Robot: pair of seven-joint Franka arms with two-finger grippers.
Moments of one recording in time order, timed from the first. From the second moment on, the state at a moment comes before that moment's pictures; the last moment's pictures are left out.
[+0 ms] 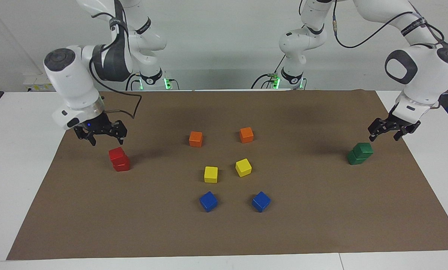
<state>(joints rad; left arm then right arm) 0.24 0.09 -0.06 -1.81 0.00 2.03 0.27 -0.08 0.03 0.07 -1.84 -0.04 1.95 -0.05</state>
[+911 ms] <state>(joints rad) 0.19 -0.01 -0.11 -1.60 0.00 1.65 0.12 -0.09 0.01 0.06 -1.58 0.02 1.55 -0.05</state>
